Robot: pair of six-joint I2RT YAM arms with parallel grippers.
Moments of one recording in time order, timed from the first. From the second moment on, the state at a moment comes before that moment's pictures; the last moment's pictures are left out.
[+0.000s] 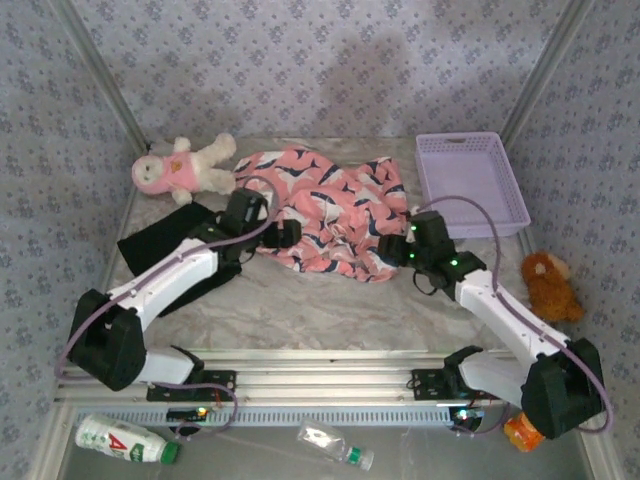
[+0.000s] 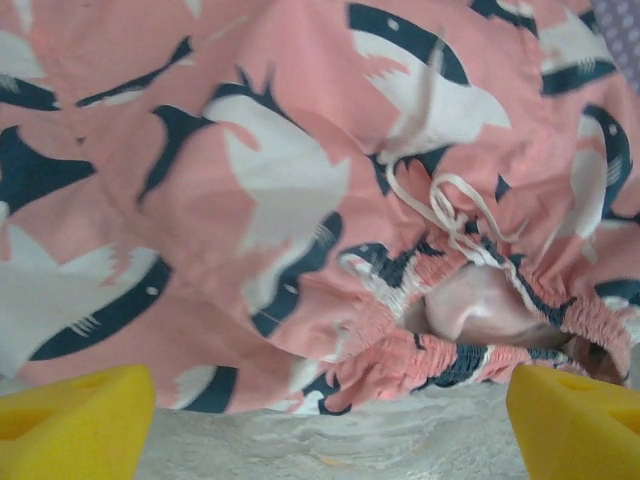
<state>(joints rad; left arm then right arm) -0.57 1.36 0.97 -0.38 0.04 -0.46 0.45 1.11 0.74 -0.39 0.01 0.49</state>
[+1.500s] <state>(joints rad) -0.50 1.66 1.22 -0.61 0.15 -0.32 0.45 1.53 0.92 -0.39 0.19 0.43</state>
